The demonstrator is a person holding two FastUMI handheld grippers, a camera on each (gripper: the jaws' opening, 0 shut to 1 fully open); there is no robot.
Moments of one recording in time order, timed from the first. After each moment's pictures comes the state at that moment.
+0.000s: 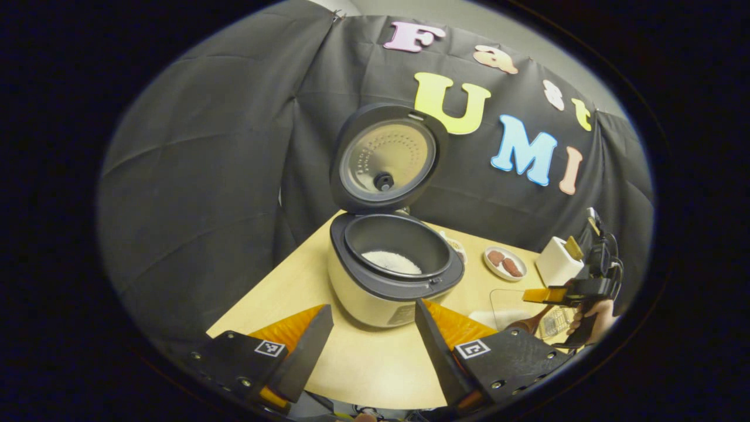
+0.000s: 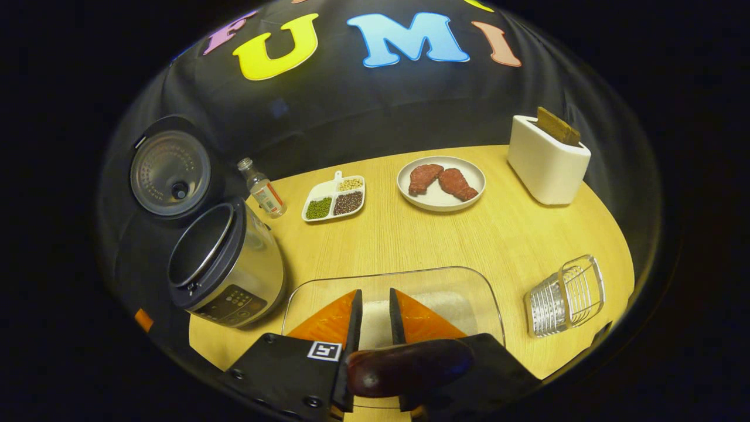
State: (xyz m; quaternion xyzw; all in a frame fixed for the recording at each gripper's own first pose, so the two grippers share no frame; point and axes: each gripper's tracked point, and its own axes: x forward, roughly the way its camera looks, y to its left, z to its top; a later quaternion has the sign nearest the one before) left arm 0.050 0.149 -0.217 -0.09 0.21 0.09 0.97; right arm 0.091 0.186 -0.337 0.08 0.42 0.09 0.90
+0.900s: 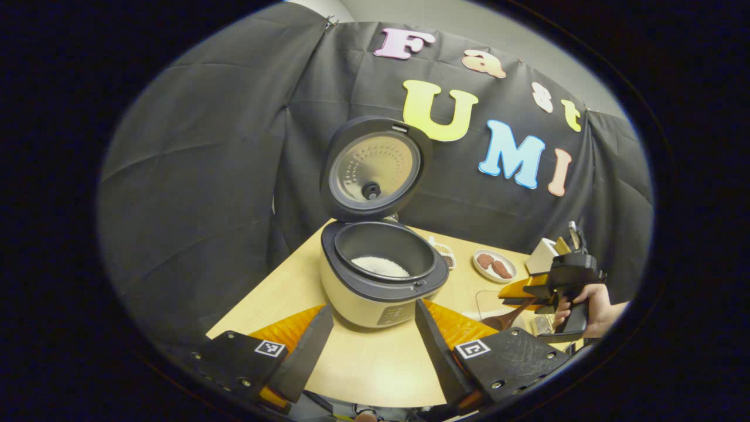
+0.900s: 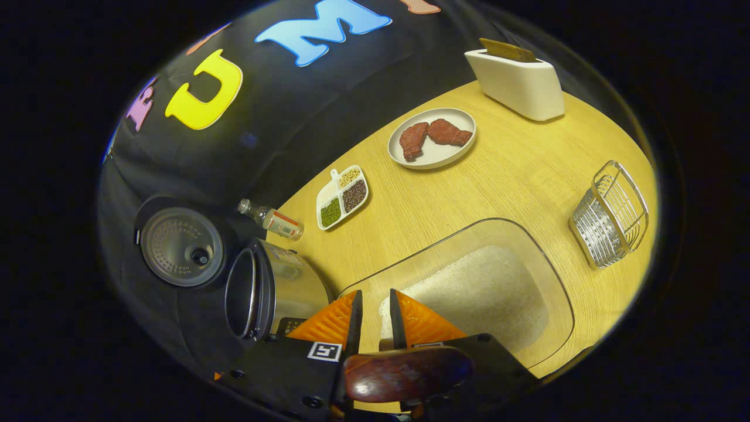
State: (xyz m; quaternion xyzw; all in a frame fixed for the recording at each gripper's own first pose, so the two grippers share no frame) left arm 0.041 0.133 -0.198 -0.08 0.19 0.07 0.97; right arm 0.086 0.205 -0.326 0.29 0.48 0.06 0.83
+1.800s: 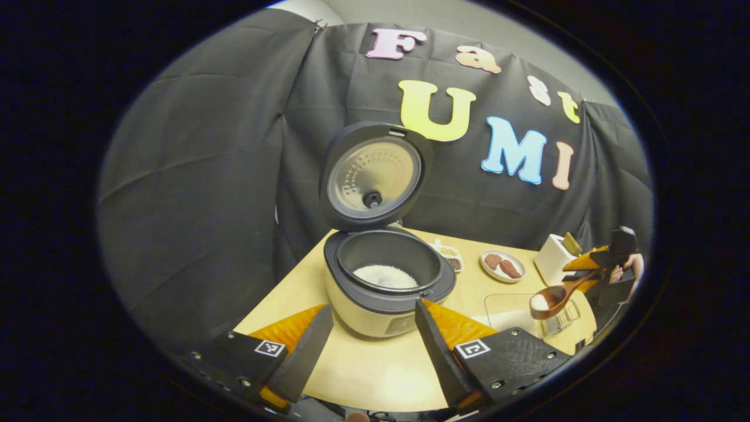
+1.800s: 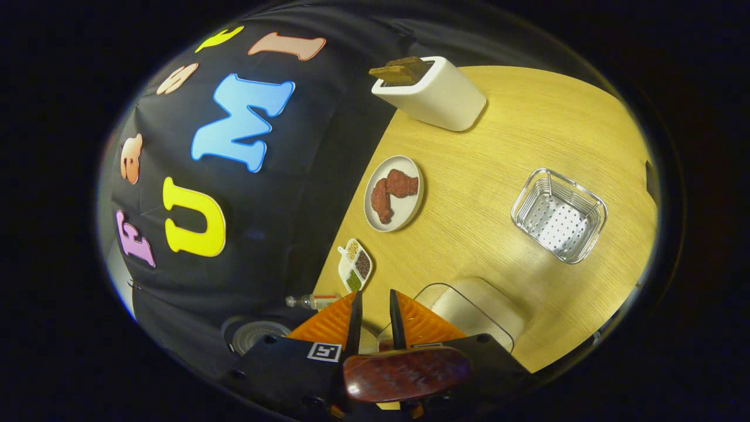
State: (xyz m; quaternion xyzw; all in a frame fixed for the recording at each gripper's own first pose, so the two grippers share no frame) left arm 0.060 0.146 -0.185 -0.05 0.19 0.08 0.98; right arm 0.121 0.101 -0.237 0.53 0.39 -0.02 0.75
